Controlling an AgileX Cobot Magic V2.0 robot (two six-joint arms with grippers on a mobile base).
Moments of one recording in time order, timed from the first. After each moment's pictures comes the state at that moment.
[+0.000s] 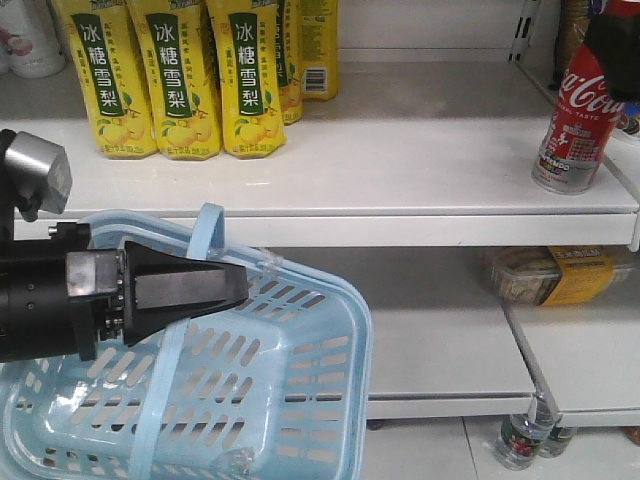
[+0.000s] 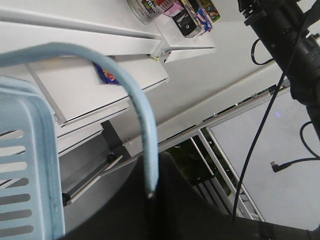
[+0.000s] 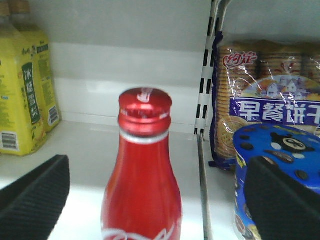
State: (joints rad) left arm -0.26 1.09 -0.78 -1.51 0.94 0.69; right arm 0.05 1.09 -1.08 0.38 0.19 -0.41
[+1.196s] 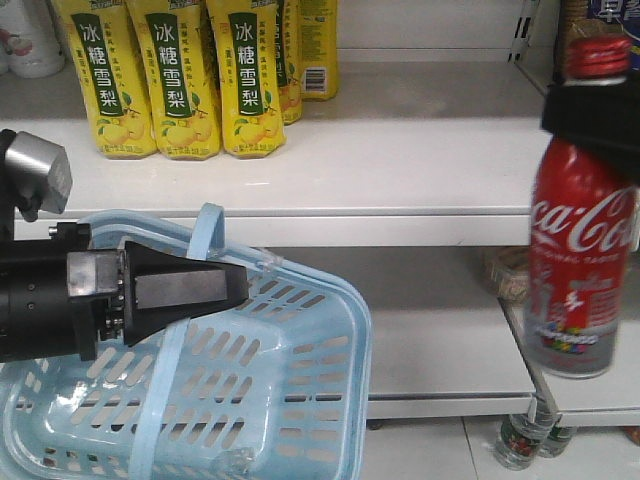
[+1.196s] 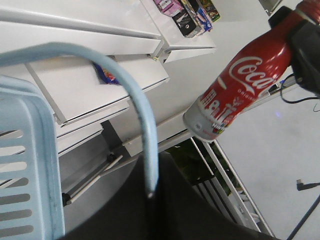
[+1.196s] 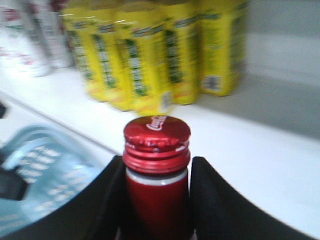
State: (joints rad) left arm -0.26 1.09 -0.78 -1.51 0.94 0.69; right arm 0.05 0.89 -1.09 0.94 0.84 -0.78
